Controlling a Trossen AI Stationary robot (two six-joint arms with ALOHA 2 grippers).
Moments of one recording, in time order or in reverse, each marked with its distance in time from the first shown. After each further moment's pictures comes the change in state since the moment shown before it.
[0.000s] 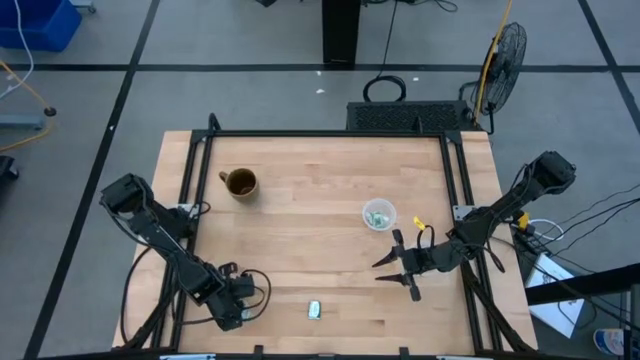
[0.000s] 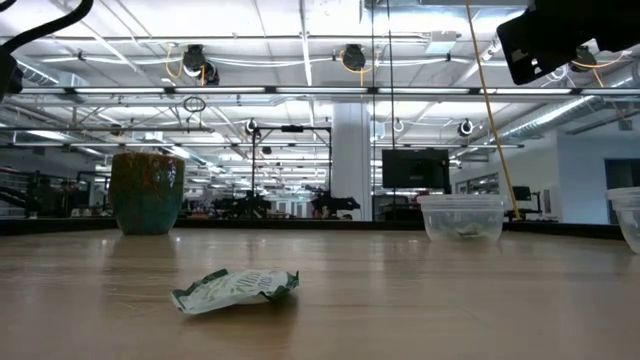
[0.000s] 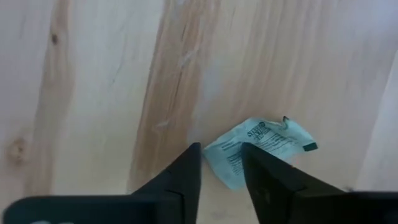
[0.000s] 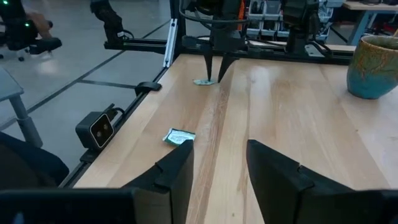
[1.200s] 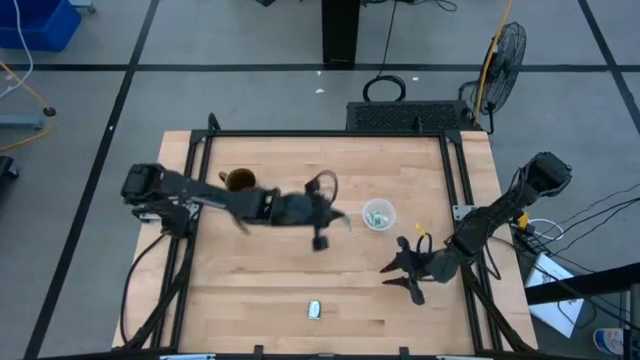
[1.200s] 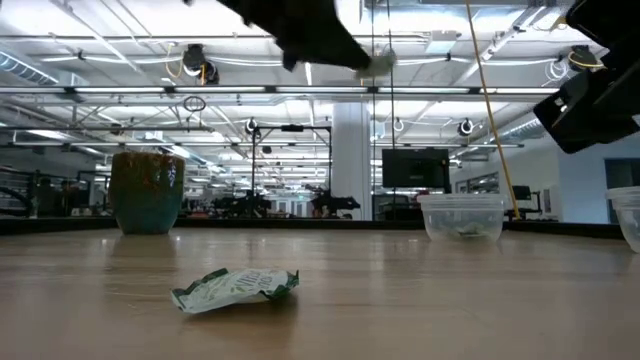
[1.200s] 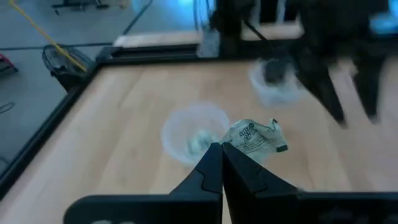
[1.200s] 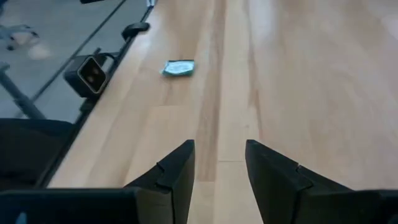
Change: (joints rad) left arm 0.743 0.012 0.394 0.517 -0.203 1.108; right arm 0.069 0.063 -0.068 -0.108 0.012 0.330
